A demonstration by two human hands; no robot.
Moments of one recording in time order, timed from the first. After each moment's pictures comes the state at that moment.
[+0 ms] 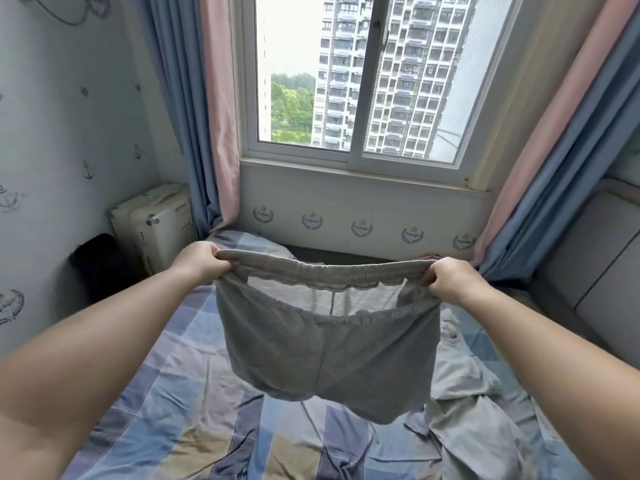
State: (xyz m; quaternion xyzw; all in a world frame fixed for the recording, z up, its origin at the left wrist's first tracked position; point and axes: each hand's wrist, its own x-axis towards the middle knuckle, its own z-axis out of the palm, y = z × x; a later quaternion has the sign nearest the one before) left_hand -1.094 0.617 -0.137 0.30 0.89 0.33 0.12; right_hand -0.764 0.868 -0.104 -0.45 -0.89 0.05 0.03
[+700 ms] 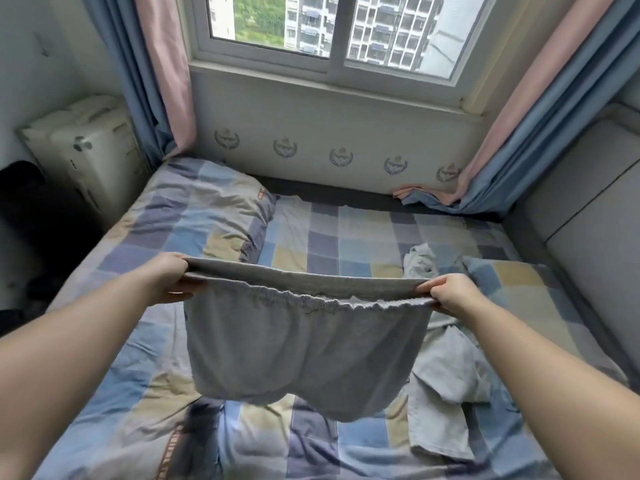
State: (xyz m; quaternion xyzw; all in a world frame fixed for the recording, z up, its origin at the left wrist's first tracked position) left_hand -1.097 0.656 -0.257 0.07 0.82 0.43 0.38; right_hand -0.730 0.913 -0.234 -0.62 -0.68 0.39 0.09
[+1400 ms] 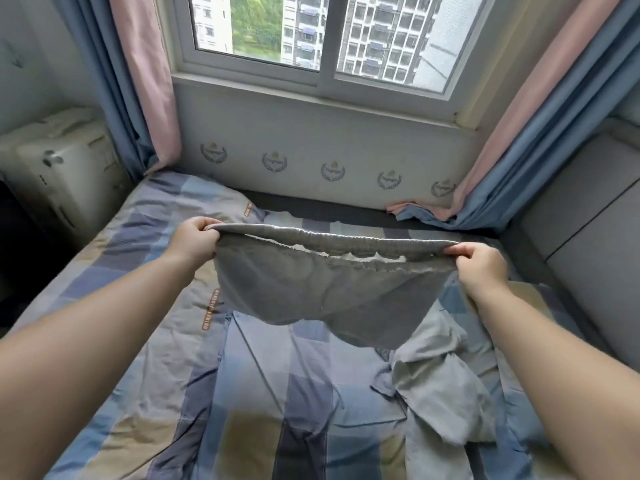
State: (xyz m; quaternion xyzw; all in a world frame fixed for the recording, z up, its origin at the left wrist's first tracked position) left_hand -1.109 0.797 -0.251 0.20 0.78 0.55 0.22; right_hand -0.748 1.026 -0.216 -0.59 -0.74 0.19 0.27
